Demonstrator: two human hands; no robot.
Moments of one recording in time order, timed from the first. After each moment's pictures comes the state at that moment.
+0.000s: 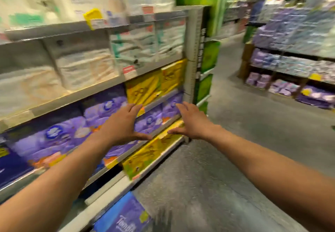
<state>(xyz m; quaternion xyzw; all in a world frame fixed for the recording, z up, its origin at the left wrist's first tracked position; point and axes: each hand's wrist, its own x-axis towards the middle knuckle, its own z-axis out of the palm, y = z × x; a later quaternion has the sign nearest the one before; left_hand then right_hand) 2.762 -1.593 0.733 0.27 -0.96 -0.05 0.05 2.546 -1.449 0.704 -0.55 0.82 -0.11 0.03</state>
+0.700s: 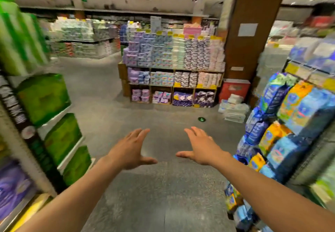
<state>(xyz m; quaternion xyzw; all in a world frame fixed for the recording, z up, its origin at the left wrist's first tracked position) 2.102 -1.337 0.712 -0.07 -0.99 -0.11 -0.02 2.041 -1.083 0.701 -0.18 0.98 -0.07 0.07</state>
